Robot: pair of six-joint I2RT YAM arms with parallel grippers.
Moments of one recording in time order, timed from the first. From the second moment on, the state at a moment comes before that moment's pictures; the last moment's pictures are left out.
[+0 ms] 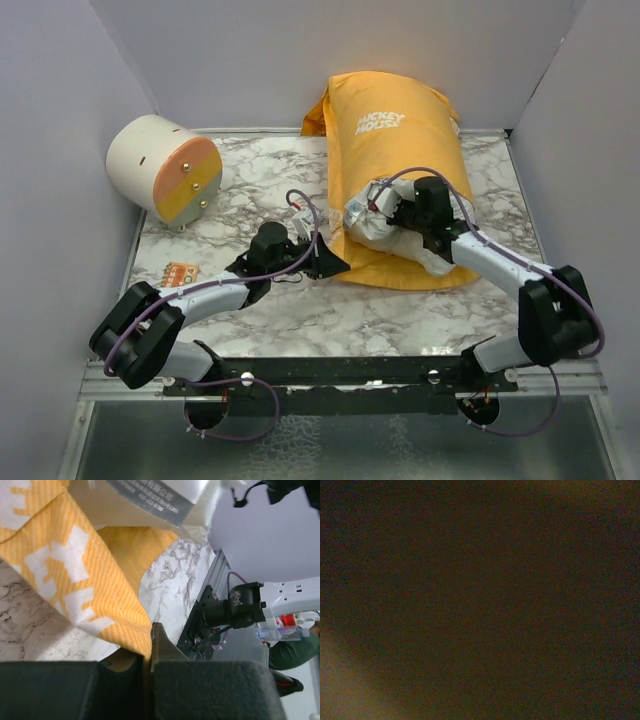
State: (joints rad) left arm -0.69 1.35 0.55 0.54 0.56 -0.79; right arm 0.39 1.39 0.86 -0.03 -0.06 -0.92
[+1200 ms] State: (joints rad) left arm -0.45 1.33 0.75 0.22 0.72 -0.64; right arm 0.37 1.07 0.94 -1.15 -0.57 -1.61
